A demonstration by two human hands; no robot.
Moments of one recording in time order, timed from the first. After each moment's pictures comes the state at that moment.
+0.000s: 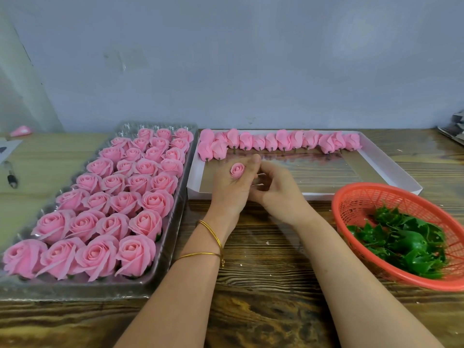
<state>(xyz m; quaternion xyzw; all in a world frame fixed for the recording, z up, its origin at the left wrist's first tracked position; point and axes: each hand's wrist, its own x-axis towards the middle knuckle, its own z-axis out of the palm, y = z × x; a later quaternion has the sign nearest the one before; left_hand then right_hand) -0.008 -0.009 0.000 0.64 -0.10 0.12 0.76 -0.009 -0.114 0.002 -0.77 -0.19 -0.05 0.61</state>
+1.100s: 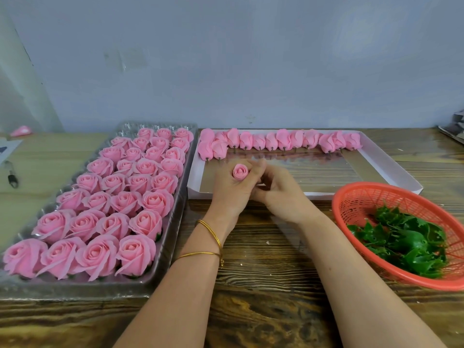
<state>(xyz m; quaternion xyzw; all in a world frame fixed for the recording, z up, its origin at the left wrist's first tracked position) -0.005 -0.005 -0.005 0.66 -0.11 0.13 0.73 -0.013 -0.118 0.008 -0.76 -0.21 -0.01 0.61</state>
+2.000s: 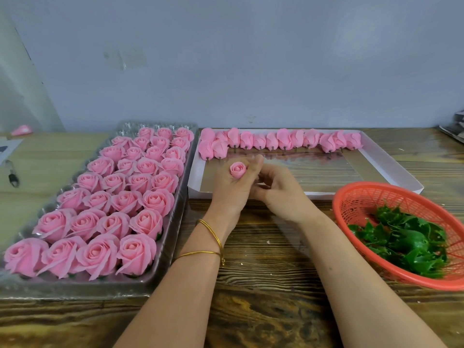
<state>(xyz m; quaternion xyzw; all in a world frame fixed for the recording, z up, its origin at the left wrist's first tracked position) -0.007 -0.007 -0.001 0.64 -0.09 0.11 0.76 -0.014 -0.117 0.008 -0.76 -0.21 -0.02 0.62</state>
